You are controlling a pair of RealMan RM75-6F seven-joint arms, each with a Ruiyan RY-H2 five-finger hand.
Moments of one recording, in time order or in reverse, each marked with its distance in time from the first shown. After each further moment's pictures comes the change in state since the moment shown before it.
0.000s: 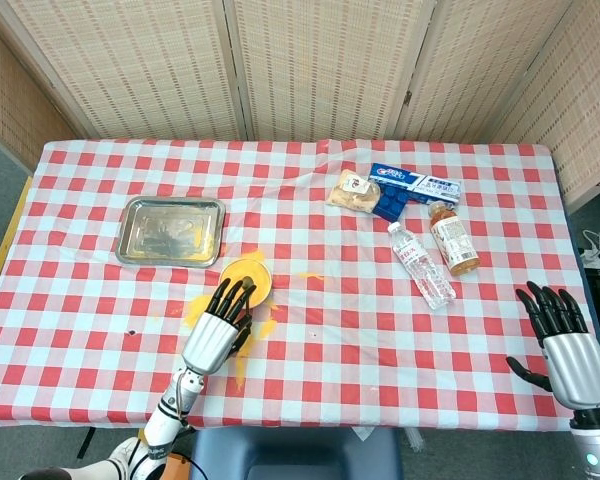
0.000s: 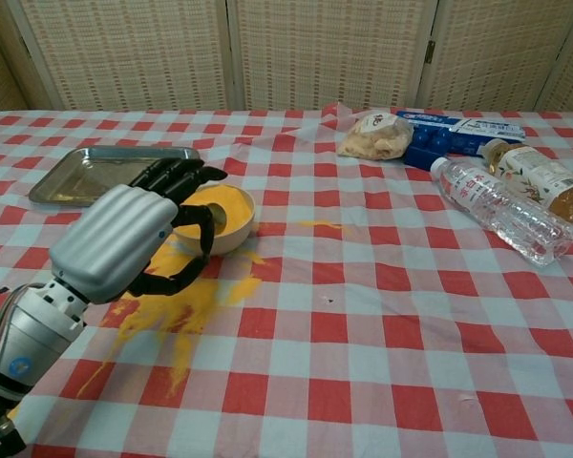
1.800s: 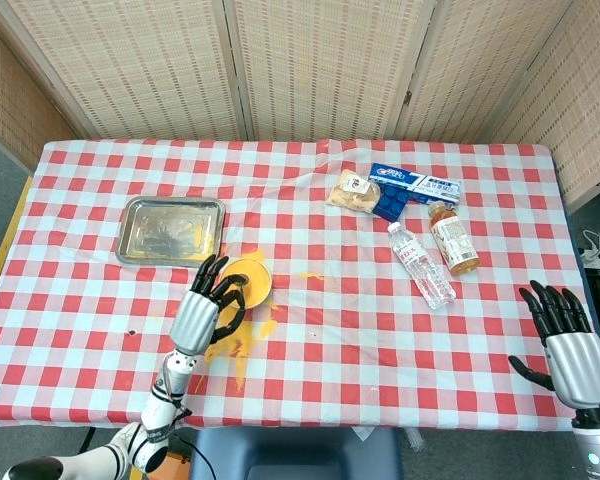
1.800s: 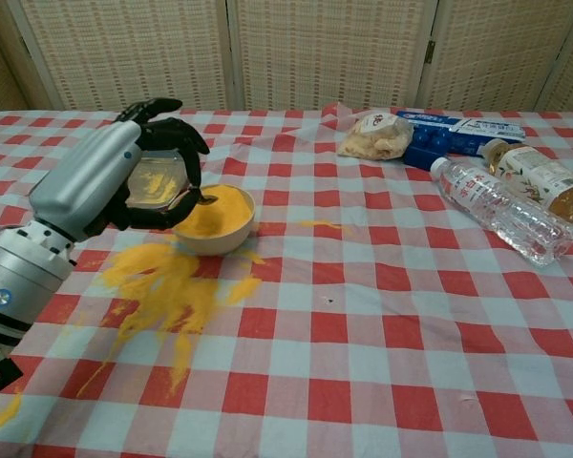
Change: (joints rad) left arm -0.055 0.059 -0.106 -0.087 -0.043 0.048 -0.274; right arm -0.001 0.001 0.006 0.000 0.013 -0.002 -0.002
